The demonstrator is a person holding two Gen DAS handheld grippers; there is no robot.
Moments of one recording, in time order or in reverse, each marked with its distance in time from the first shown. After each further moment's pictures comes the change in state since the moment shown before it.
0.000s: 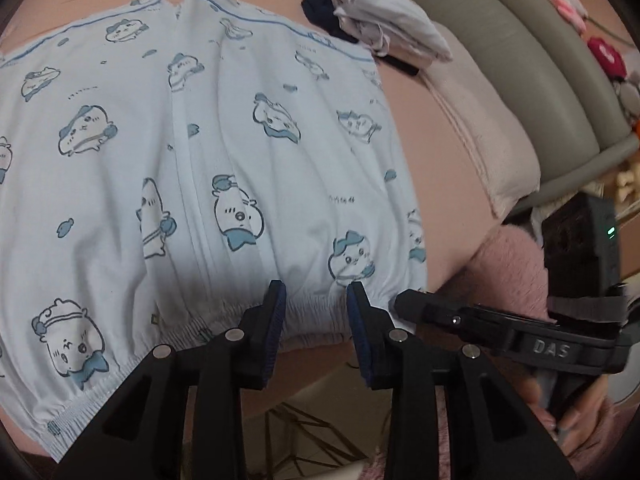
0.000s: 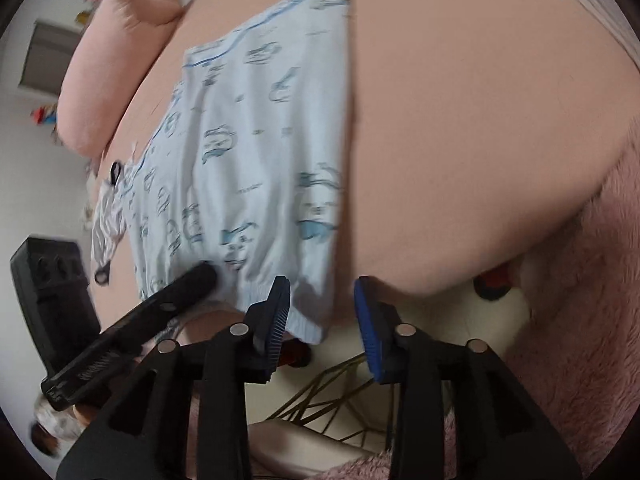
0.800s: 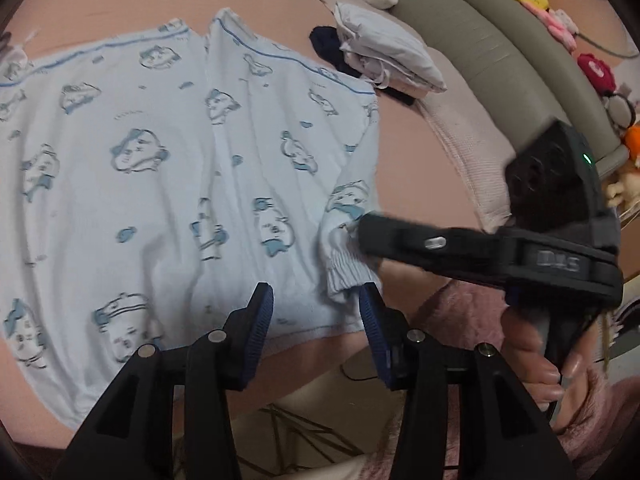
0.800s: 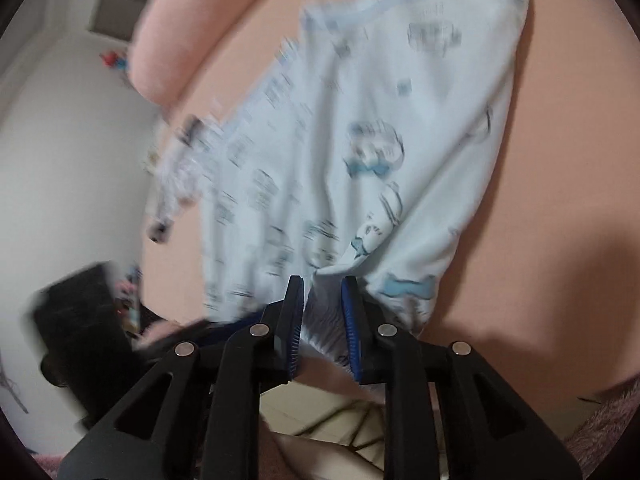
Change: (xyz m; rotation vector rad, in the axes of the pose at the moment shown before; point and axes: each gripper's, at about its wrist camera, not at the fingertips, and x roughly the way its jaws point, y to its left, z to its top) left arm -0.035 0.009 -0.007 -0.014 -0.071 -0.062; right arm 0.021 0.062 0.022 -0.144 -0.006 0.266
